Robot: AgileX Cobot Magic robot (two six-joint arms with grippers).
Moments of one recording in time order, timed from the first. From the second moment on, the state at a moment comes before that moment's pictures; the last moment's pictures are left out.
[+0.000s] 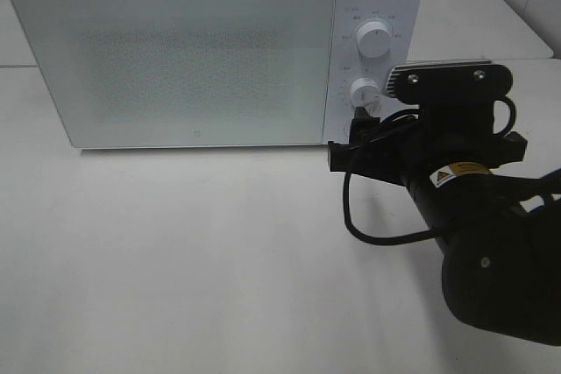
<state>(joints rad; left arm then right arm) -0.03 0.00 -0.52 -0.05 1.07 -0.01 0.89 1.74 -0.47 0.99 -1.20 -0.39</state>
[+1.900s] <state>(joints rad) -0.03 0.00 -0.52 -0.05 1.07 -0.01 0.65 2.05 -0.81 0.78 -1.11 -0.31</state>
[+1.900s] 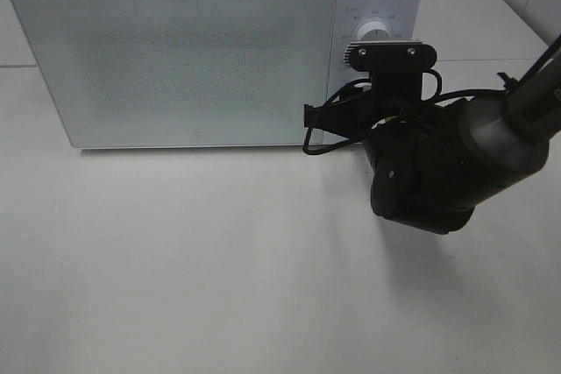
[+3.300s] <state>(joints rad) -0.03 0.00 -0.52 -0.05 1.07 -0.01 0.65 2.06 -0.81 0.79 -1.13 0.65</state>
